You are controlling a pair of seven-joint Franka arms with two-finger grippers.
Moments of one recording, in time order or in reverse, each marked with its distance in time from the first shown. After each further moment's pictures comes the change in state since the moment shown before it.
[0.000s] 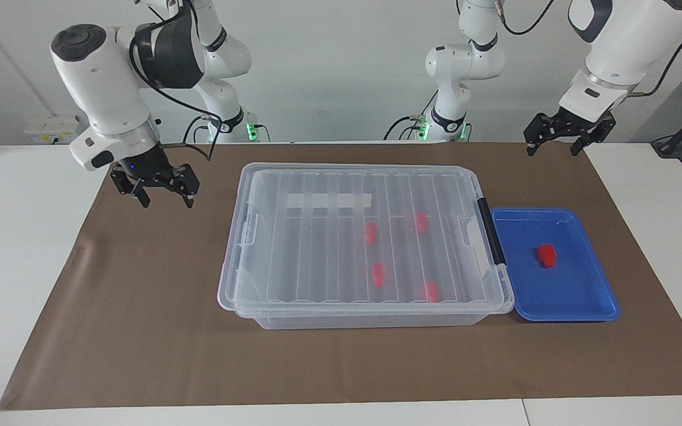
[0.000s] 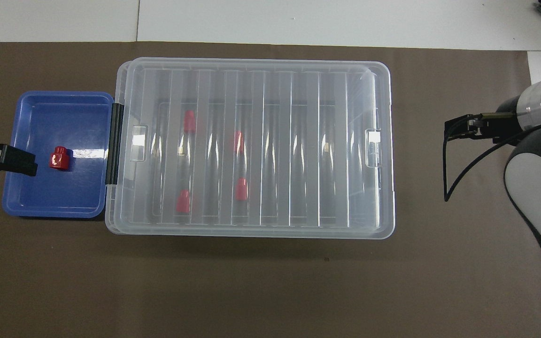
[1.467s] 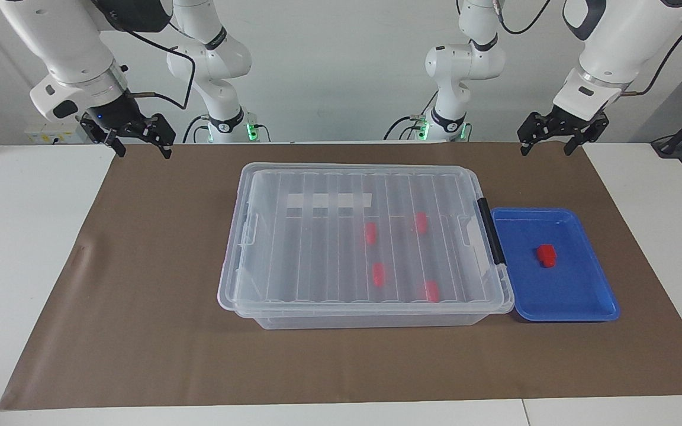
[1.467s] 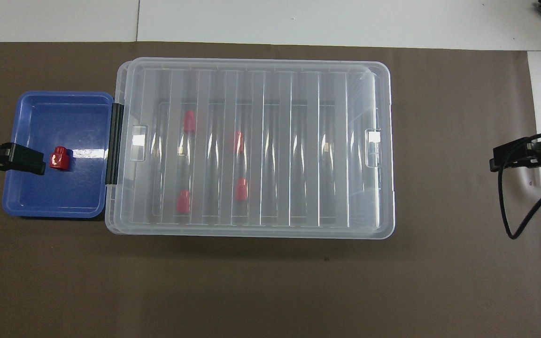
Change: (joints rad) left arm -0.012 -0.004 -0.007 0.000 -0.018 0.005 -0.033; right arm -0.052 -0.053 0.007 0.091 -0.035 -0.277 -0.053
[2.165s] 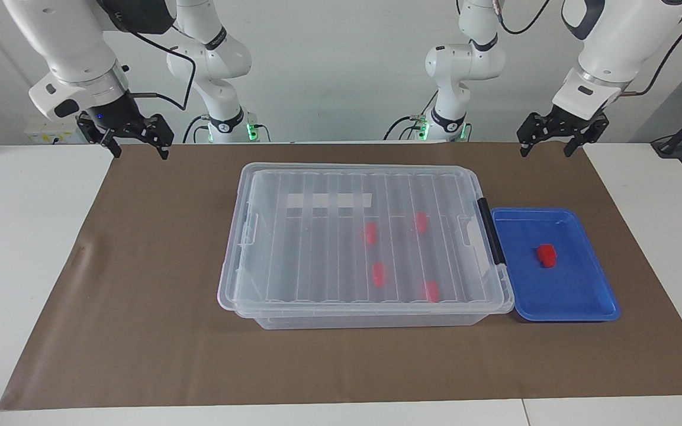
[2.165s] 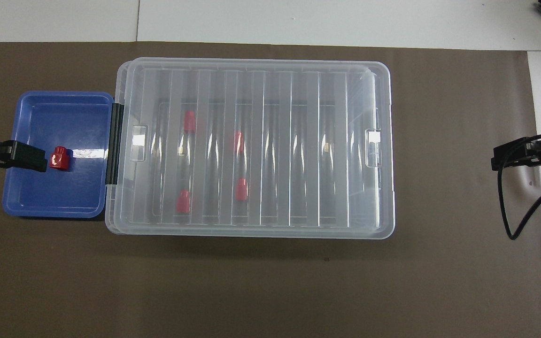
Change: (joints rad) left arm -0.004 0.000 -0.003 0.000 -0.001 0.016 -0.002; right arm 0.001 0.000 0.008 0.002 -0.007 0.011 -0.014
